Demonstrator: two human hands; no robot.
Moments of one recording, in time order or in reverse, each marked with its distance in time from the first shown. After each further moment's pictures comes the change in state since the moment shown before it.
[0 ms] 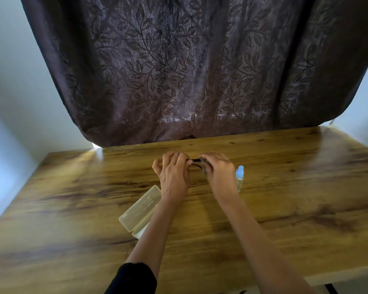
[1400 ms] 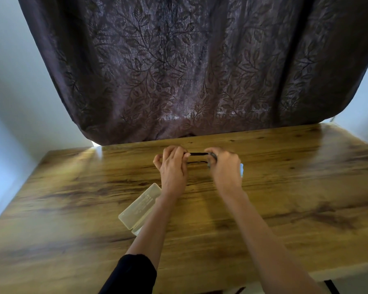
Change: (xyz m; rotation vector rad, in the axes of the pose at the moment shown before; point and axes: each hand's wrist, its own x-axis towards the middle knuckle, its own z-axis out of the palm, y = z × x) left_hand 0.009 -0.001 0.008 -0.146 0.043 -0.061; right_hand 0.013 -0.005 -0.012 -0.096 -0.037 0.199
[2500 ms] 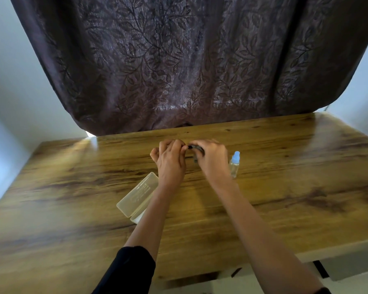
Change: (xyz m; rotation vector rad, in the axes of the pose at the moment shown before) left_hand -0.011 -0.004 -0.003 0.037 -0.040 0.014; right_hand -0.013 -0.013 0.007 0.057 -0.062 -0.159
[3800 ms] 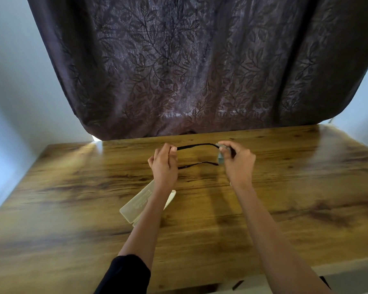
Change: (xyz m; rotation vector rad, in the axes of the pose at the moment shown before) left_hand 0.009 -0.011 -0.017 -0.246 0.009 -0.202; right_hand 0.008 0.027 -0.021 0.201 0.222 0.250
